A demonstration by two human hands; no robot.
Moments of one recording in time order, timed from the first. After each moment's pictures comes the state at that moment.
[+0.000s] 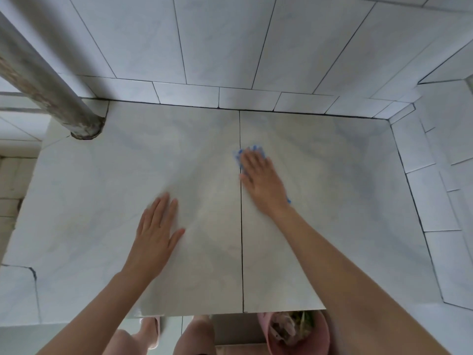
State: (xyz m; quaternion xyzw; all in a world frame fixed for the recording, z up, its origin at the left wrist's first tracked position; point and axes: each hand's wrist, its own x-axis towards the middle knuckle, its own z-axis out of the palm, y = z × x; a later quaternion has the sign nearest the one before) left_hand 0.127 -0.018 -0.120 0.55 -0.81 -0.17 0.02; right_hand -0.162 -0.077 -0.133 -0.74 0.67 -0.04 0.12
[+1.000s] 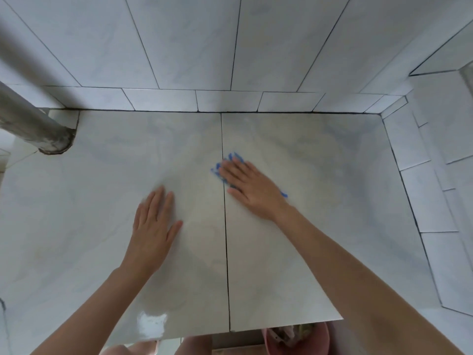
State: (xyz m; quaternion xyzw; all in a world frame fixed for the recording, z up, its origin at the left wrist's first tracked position) left_hand 0.082 -0.052 -0.120 0.56 -0.81 -0.16 0.03; right_hand -0.197 -0.084 -0.136 -0.83 0.54 -0.02 0.12
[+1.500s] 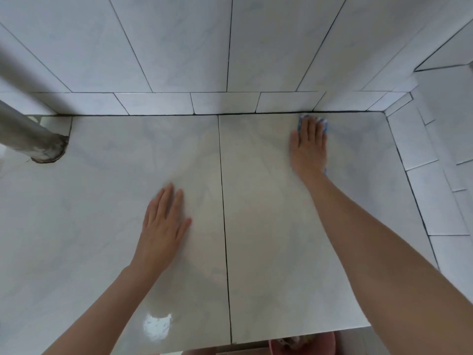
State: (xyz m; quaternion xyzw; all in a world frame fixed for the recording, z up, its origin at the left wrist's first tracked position) left_hand 0.057 -0.066 -0.118 0.55 -0.82 -0.16 0.05; right_hand -0.298 -0.142 -0.130 -0.50 0.86 -0.05 0.08
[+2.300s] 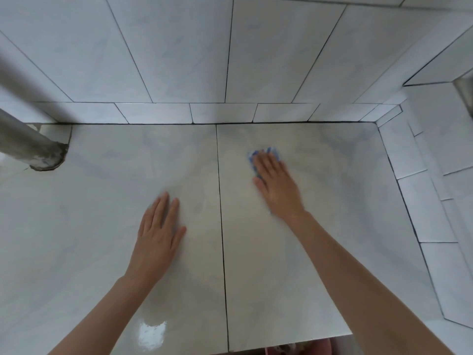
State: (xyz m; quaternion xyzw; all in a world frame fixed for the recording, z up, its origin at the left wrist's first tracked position) left_hand 0.062 -0.065 -0.115 0.55 -0.81 -0.17 0.04; right_hand -0.242 -0.092 -0.133 -0.71 0.70 -0.04 0.11
